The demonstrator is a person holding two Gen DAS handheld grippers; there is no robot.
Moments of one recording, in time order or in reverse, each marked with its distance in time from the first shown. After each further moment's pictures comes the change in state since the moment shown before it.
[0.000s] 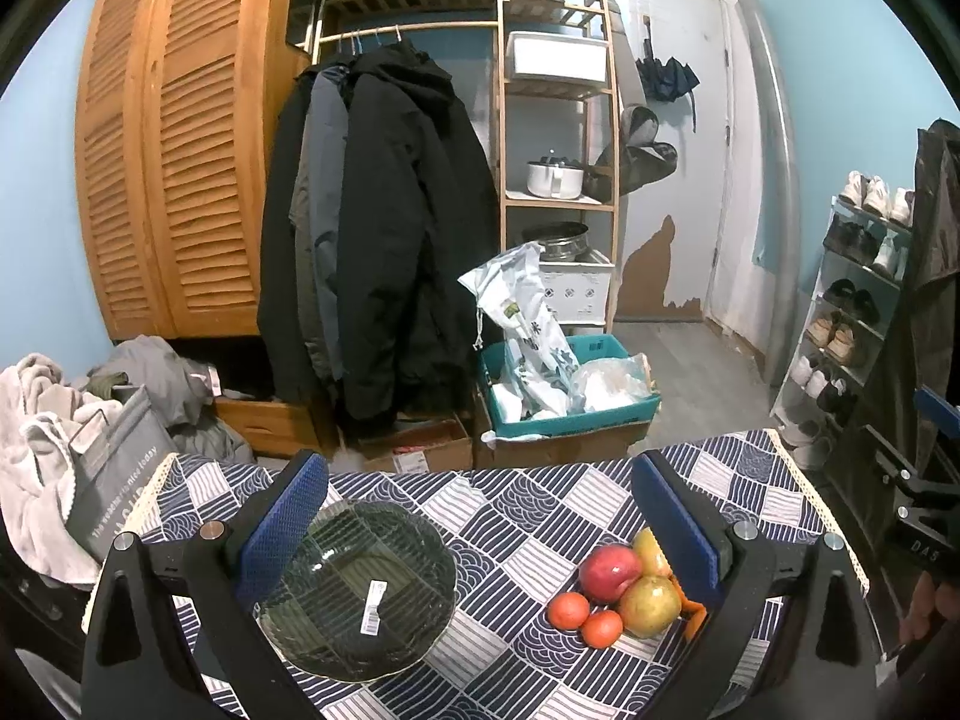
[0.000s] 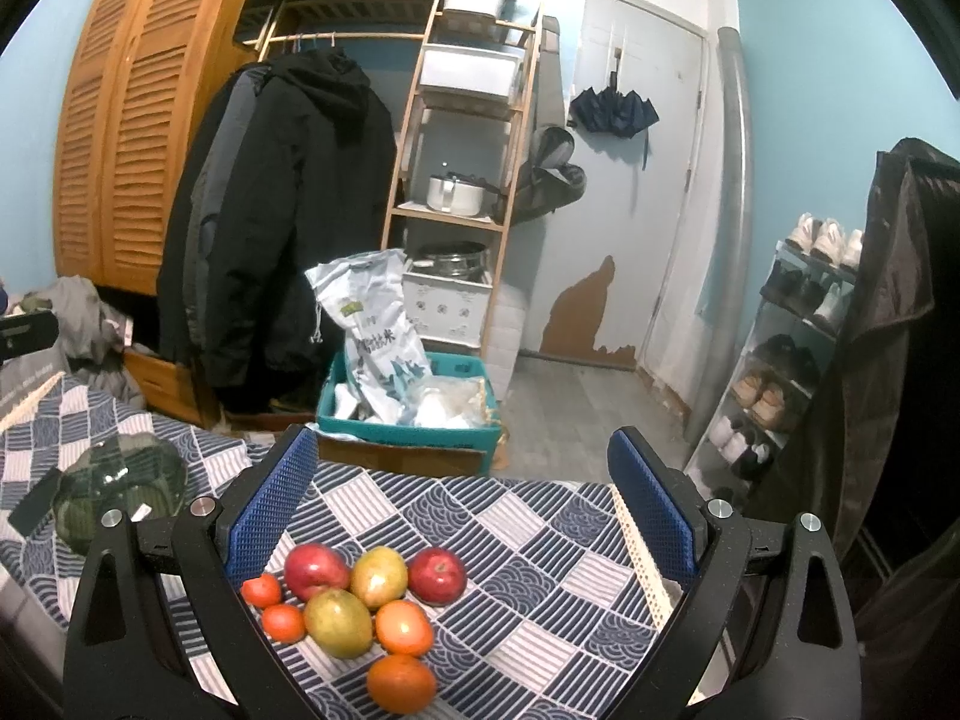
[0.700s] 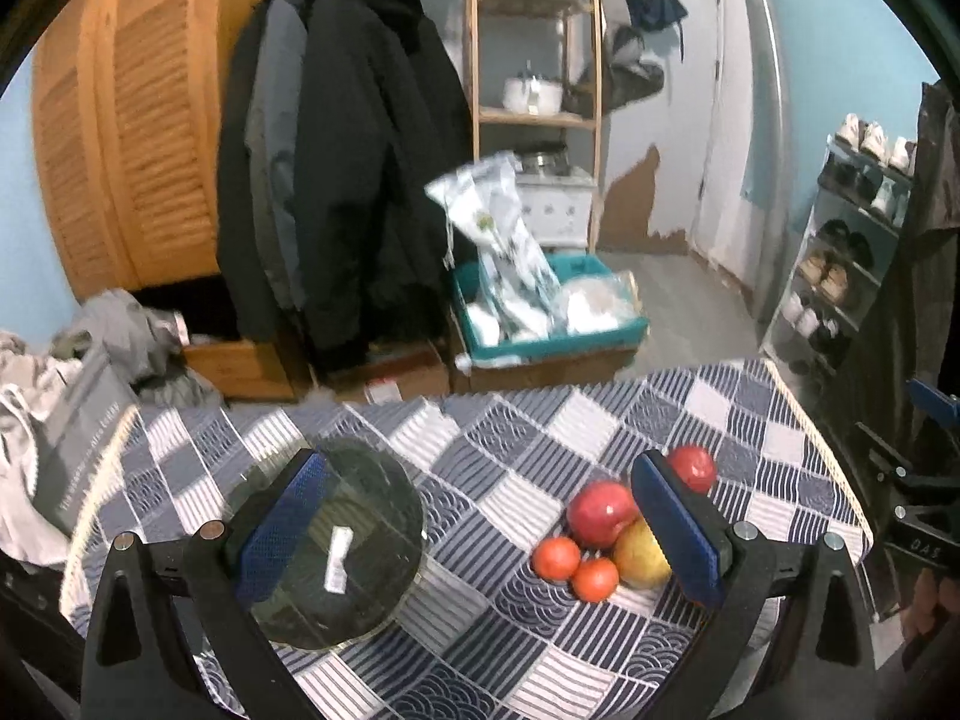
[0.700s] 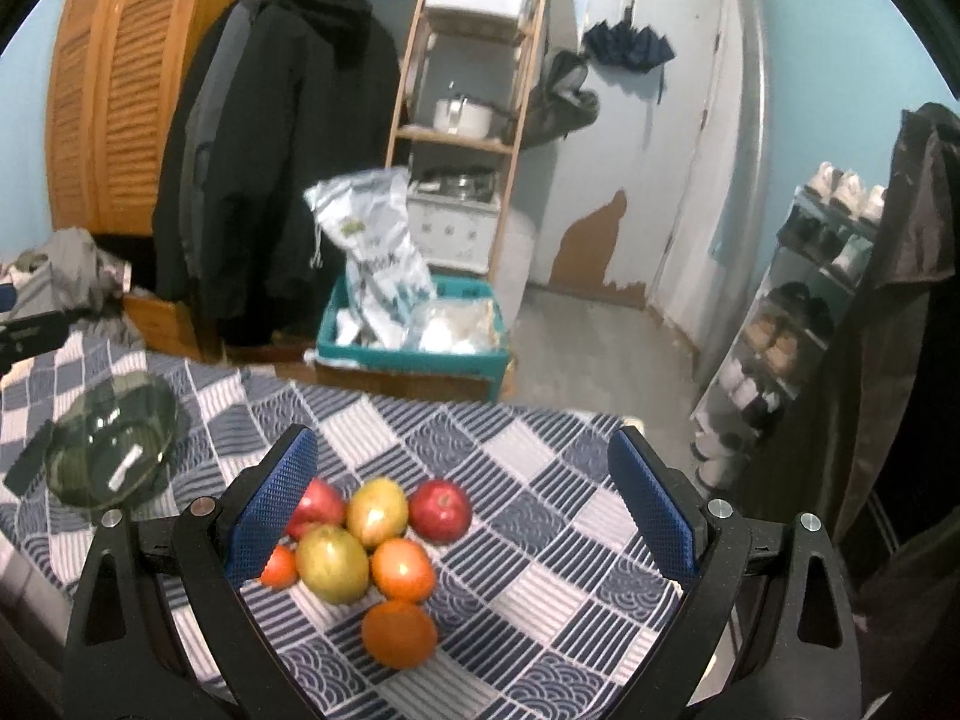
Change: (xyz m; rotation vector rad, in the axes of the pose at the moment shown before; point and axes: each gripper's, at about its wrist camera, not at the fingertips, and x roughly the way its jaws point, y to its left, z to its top) left arm 0.059 -0.005 -0.039 0.017 0.190 -0.065; right arm 0.041 -0.004 -0.036 -0.013 0.205 0.029
